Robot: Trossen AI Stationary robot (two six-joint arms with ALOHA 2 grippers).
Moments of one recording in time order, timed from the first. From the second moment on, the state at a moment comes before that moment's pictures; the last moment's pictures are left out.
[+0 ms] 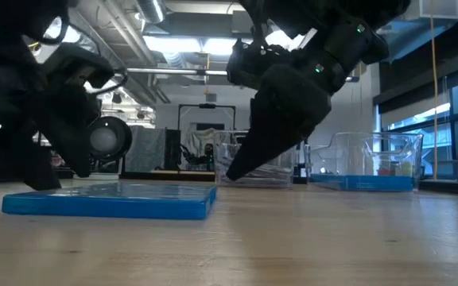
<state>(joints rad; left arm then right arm) -0.46 1.43 0.47 0.06 -0.20 -1.68 0.27 1.94 1.11 -0.05 0.20 0.26</state>
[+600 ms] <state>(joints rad) -0.43 1.44 0.29 0.38 -0.21 -1.70 0.26 2.07 1.11 0.17 0.11 0.20</state>
